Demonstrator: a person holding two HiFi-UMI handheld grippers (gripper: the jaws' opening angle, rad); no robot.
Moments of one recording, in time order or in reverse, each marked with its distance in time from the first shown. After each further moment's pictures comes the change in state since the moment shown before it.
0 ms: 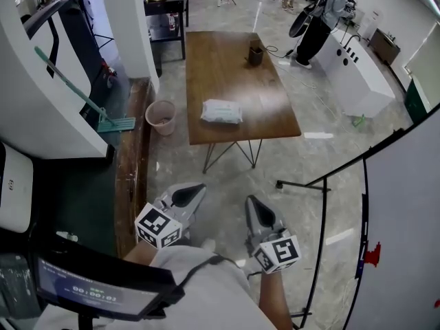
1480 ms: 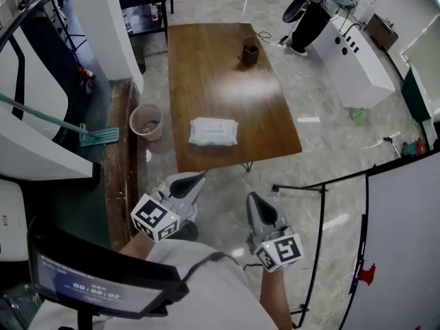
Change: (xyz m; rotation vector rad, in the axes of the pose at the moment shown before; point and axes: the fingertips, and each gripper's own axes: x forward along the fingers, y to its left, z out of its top) left arm 0.136 0.157 0.035 -0.043 0.013 -0.083; right arm 0.157 -0.108 0.017 0.004 0.062 -0.060
